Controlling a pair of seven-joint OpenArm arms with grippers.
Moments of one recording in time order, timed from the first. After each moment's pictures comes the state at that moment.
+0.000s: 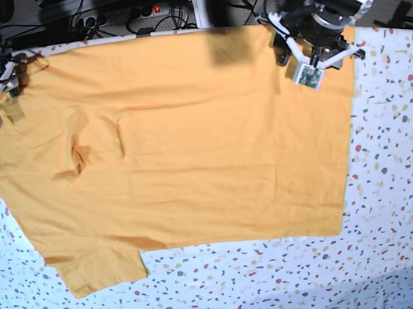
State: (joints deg) left arm 21.2 -20.6 16.6 109.8 -7.1 -4.9 42.8; right arm -30.9 30.8 24.5 97.0 14.1 24.2 -42.3
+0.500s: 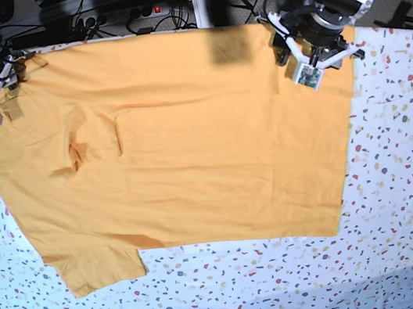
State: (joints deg) left arm 21.2 -20.6 16.6 109.8 -7.1 -4.9 42.7; right arm -30.7 30.8 24.5 97.2 14.5 23.3 -49.2
